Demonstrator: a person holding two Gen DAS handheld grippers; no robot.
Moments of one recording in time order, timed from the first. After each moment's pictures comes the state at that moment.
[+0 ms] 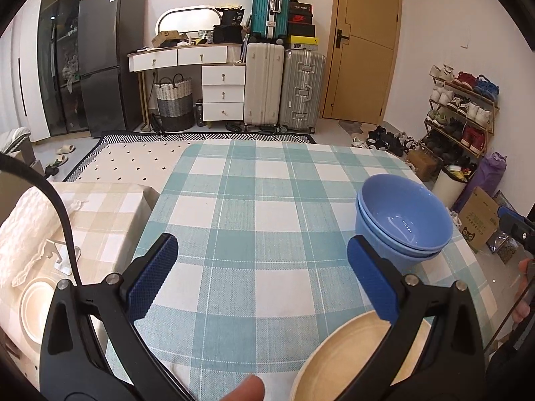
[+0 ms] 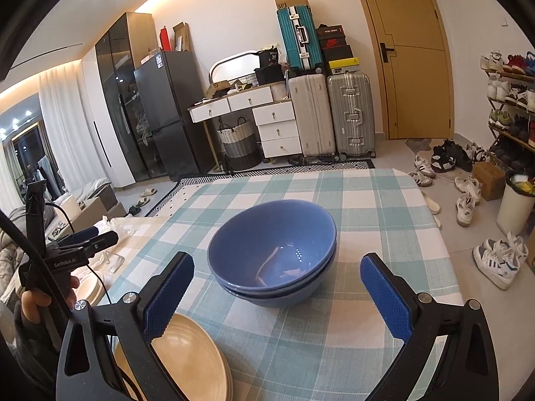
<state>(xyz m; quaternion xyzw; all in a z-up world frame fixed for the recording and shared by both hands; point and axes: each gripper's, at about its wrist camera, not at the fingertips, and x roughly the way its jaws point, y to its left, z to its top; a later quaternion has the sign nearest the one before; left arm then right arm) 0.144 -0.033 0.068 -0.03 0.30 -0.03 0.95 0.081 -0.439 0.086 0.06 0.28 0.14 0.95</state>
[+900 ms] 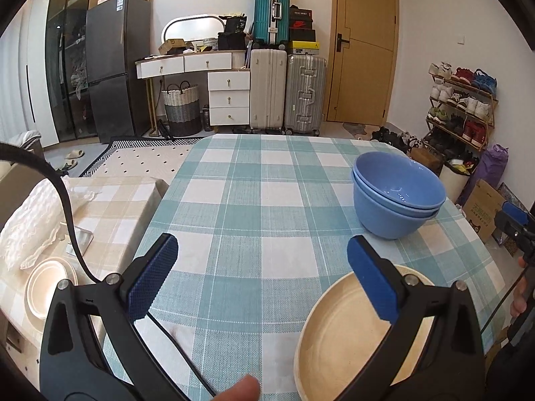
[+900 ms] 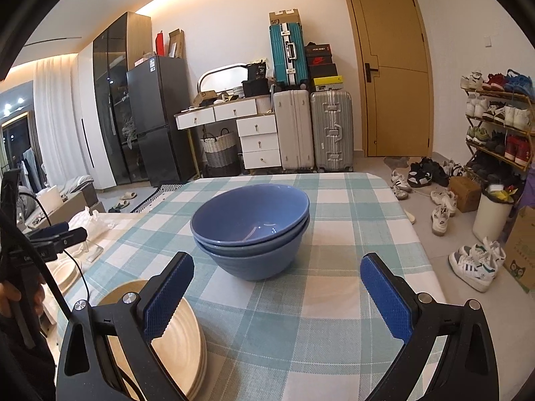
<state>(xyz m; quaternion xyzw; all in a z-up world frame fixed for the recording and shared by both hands) 0.076 -0.039 0.041 -0.02 0.28 -0.02 0.96 0.020 -0.447 0.042 0.02 0.24 0.09 0.97</state>
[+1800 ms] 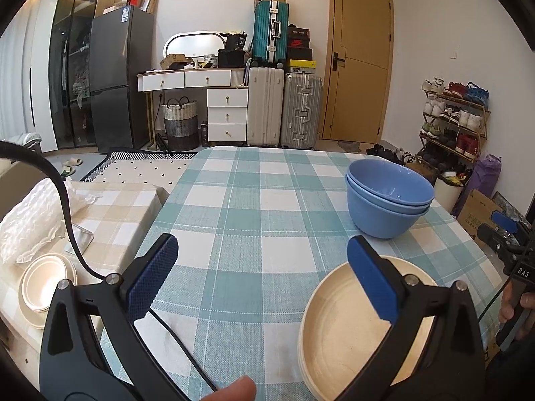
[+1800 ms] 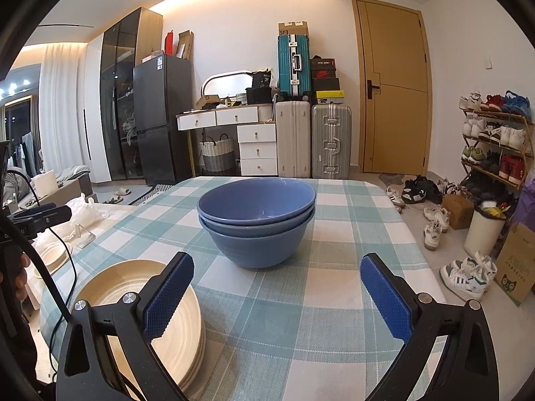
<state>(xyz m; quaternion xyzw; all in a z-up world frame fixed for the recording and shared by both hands) 0.038 -0.026 0.032 -0.03 0.25 -0.02 0.97 -0.002 -0.428 0.016 0.00 0.21 0.08 0.97</state>
